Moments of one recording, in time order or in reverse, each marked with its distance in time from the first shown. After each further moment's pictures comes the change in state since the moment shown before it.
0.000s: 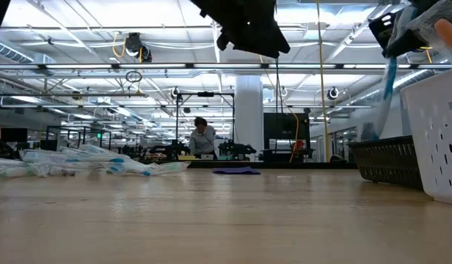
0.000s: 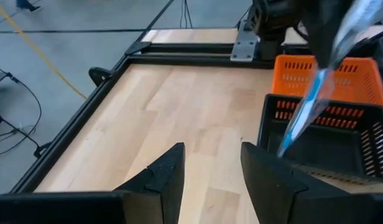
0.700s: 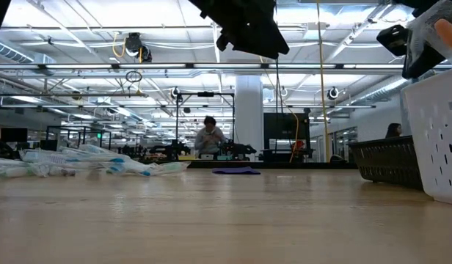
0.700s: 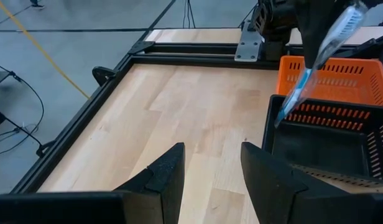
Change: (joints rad) left arm 0.010 0.000 0.000 0.003 0.000 0.000; right arm 0.000 0.101 0.087 -0.280 -0.023 0.136
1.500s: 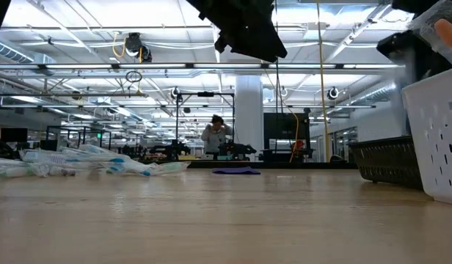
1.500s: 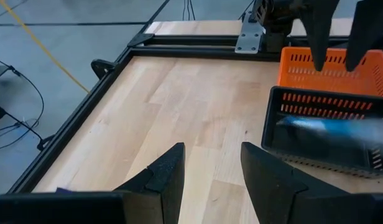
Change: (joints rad) left arm 0.000 0.000 0.000 -0.032 0.000 -0.012; right arm -0.017 0.043 -0.024 0.062 -0.136 0.034
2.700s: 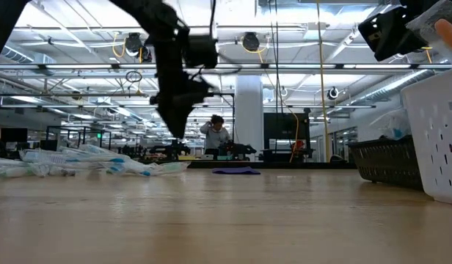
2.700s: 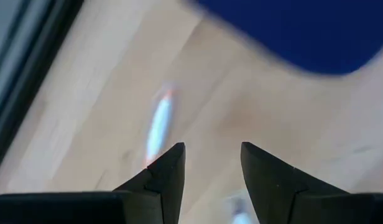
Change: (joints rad) left arm 0.465 -0.009 -0.087 -0.722 0.178 -0.139; right arm -0.001 -0.004 -0.047 0.326 0.035 -0.177
